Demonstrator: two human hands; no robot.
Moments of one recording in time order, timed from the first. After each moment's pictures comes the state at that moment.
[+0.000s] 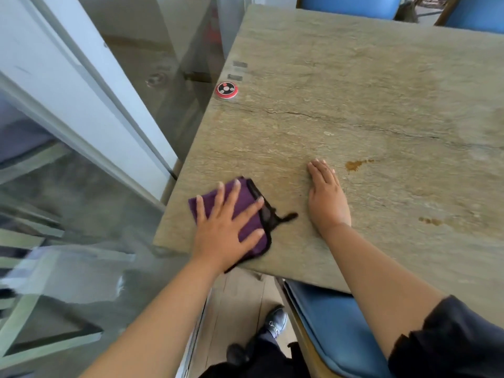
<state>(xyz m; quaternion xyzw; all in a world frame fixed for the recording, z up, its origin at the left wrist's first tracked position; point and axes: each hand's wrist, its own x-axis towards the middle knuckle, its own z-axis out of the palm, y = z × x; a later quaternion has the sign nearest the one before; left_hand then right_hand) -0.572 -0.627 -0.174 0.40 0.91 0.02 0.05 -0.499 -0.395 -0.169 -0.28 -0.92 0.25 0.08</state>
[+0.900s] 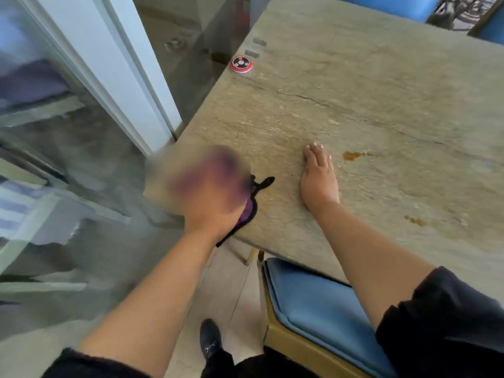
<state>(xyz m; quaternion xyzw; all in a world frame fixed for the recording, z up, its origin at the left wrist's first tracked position) -0.517 -0.597 -0.123 0.24 0.97 0.04 -0.02 -0.496 -0.383 -0.166 -0.23 -0.95 0.23 0.03</state>
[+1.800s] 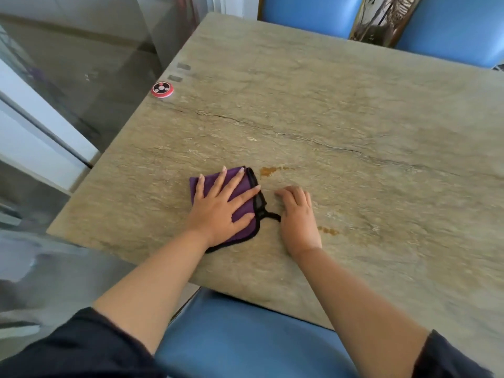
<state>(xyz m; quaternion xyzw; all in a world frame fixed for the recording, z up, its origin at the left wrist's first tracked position) -0.508 -0.445 -0.175 0.43 0.90 0.01 0.04 -0.397 -0.282 -0.170 -0.21 -0.94 0.26 0.11</state>
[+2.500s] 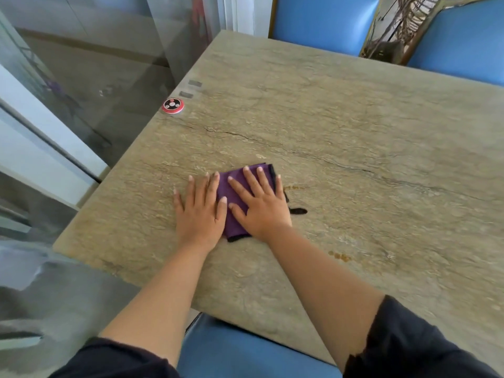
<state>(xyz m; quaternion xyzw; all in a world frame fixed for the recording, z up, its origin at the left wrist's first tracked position) -0.541 -0.453 -0.182 0.19 0.97 0.11 0.02 -0.493 -0.303 -0.174 -0.07 -0.99 0.08 -0.04</state>
